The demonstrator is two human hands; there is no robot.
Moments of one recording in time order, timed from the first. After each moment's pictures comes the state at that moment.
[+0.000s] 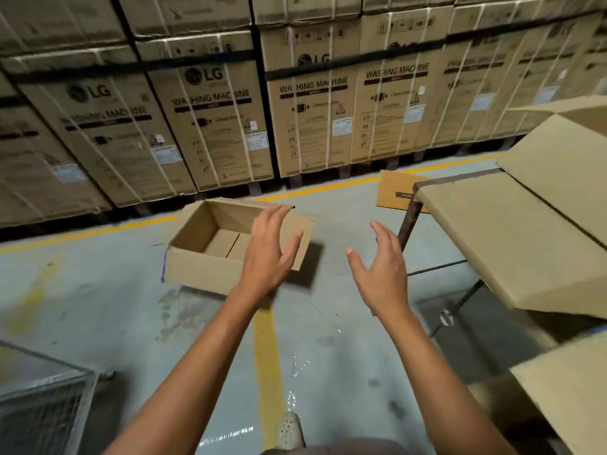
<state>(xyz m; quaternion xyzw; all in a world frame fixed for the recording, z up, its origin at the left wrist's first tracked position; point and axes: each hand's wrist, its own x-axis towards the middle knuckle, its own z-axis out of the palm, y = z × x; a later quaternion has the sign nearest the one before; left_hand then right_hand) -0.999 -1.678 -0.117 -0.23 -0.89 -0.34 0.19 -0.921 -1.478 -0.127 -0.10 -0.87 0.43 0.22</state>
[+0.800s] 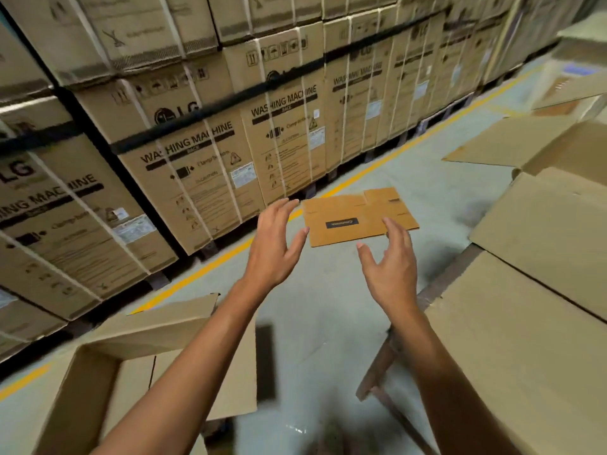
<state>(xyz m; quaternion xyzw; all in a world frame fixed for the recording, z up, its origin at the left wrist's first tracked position) -1.483 -1.394 -0.090 -0.43 -0.82 -0.37 0.09 -1.329 -1.246 -0.110 -0.33 -0.81 0.37 0.33</state>
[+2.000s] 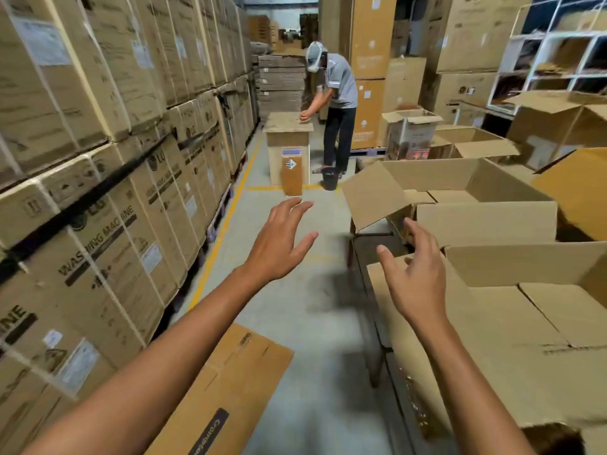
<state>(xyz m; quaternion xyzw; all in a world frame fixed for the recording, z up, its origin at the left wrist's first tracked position) -1.795 -0.641 0.005 -0.81 -0.47 -0.35 0.02 -1.556 -0.718 -0.009 -0.59 -0.59 0.10 0.55</state>
